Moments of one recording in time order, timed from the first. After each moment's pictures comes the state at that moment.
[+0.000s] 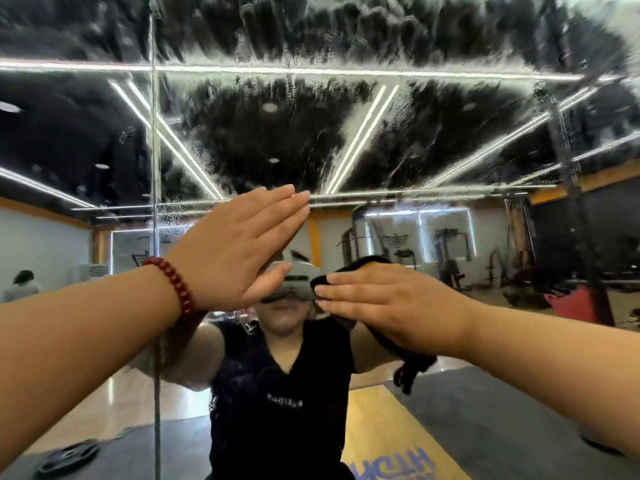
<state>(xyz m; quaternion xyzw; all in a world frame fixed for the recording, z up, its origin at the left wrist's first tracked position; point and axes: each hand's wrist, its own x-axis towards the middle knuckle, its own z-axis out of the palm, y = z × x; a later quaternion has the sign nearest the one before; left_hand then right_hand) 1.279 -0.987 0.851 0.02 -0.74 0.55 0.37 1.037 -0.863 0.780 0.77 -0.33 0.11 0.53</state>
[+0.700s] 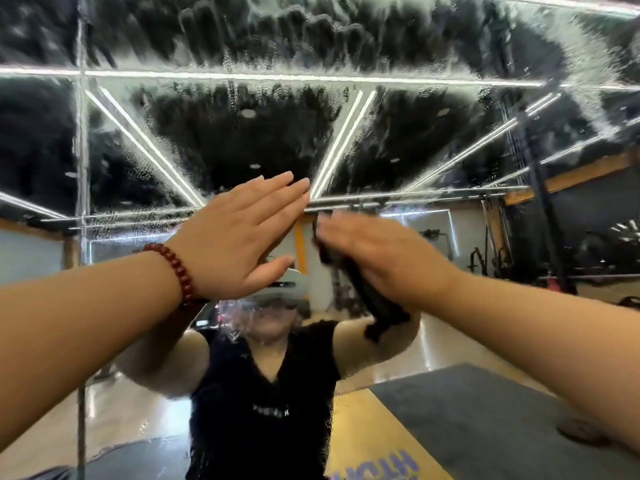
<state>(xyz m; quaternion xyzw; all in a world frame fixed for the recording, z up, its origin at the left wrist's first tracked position) 1.220 -0.963 0.869 0.01 -0.76 0.54 0.37 0.991 -0.839 0.820 0.68 -0.42 0.22 0.56</state>
